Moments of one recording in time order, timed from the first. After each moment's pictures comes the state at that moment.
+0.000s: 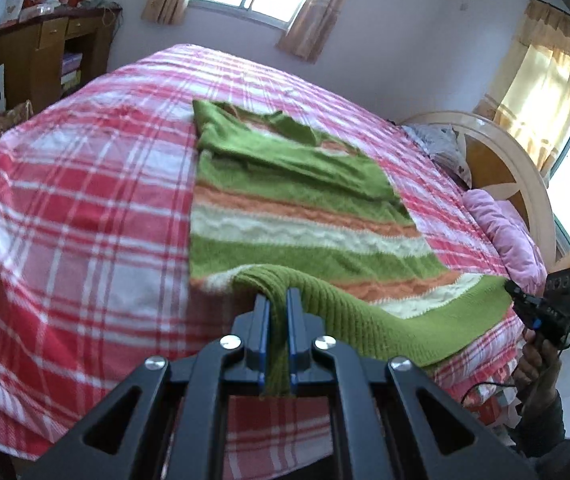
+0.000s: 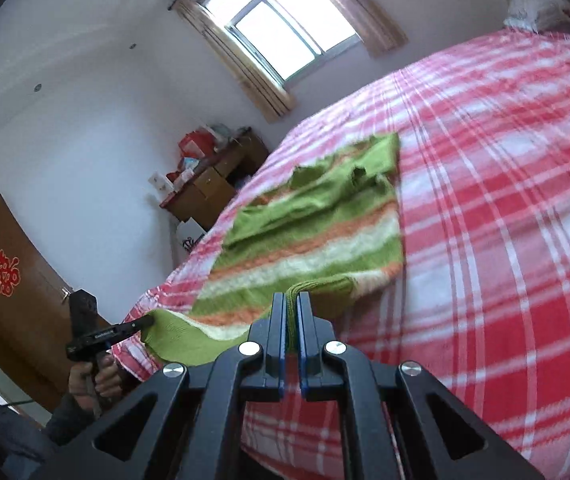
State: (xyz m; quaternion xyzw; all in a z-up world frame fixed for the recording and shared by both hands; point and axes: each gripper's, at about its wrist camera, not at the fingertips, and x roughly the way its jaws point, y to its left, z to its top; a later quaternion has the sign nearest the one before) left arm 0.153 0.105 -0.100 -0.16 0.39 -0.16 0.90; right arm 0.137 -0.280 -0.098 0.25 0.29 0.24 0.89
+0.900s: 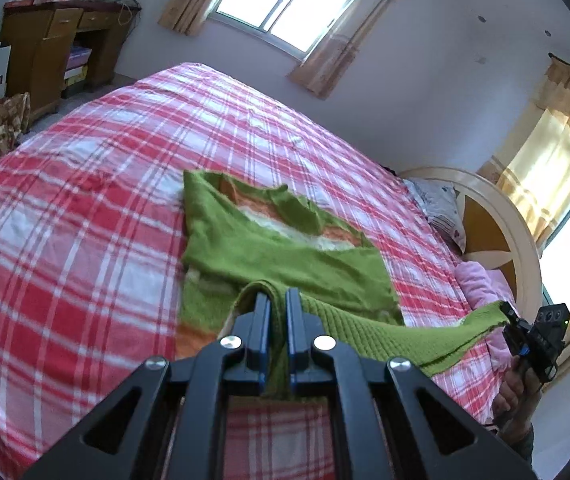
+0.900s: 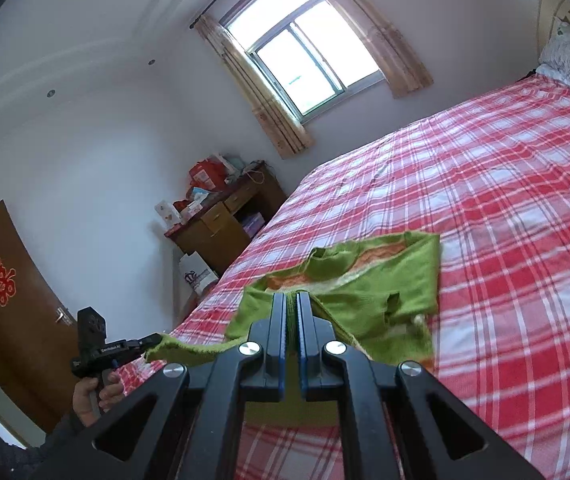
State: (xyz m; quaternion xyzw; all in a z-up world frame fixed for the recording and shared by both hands) left arm 0.281 0.129 -0.054 -0.24 0.35 -0.15 0.89; right arm 0.273 -0.272 -0.012 0.23 0.23 0.25 0.91
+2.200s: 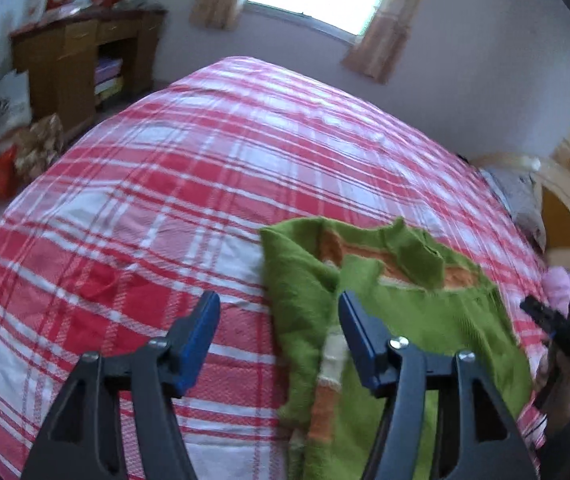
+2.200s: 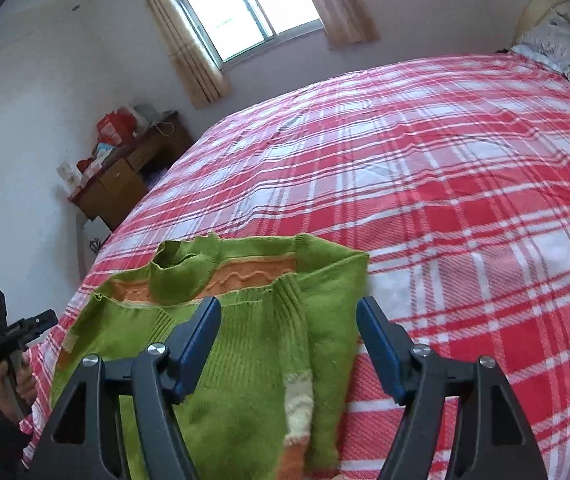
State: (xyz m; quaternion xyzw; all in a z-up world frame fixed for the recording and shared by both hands) left arm 0.428 0.146 -0.100 -0.15 0.39 -0.05 0.91; right arm 0.496 -0.279 -0.111 0.16 0.35 0.13 0.91
